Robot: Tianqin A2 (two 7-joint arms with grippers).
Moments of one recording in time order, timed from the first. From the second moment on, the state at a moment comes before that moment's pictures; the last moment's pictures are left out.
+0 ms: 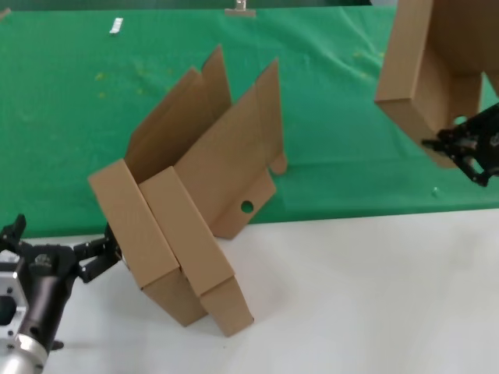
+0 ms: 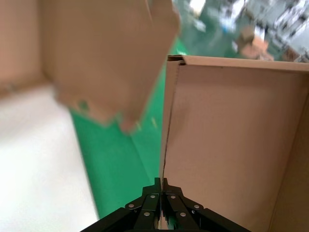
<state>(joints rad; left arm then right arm) 0.00 -0.30 1.60 -1.60 -1.80 0.00 0.00 0.96 0.76 -1.88 1.14 1.43 -1.01 -0.03</state>
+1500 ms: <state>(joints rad) 0.00 -0.30 1.60 -1.60 -1.80 0.00 0.00 1.53 0.23 -2.33 0.00 0.95 -0.58 -0.28</state>
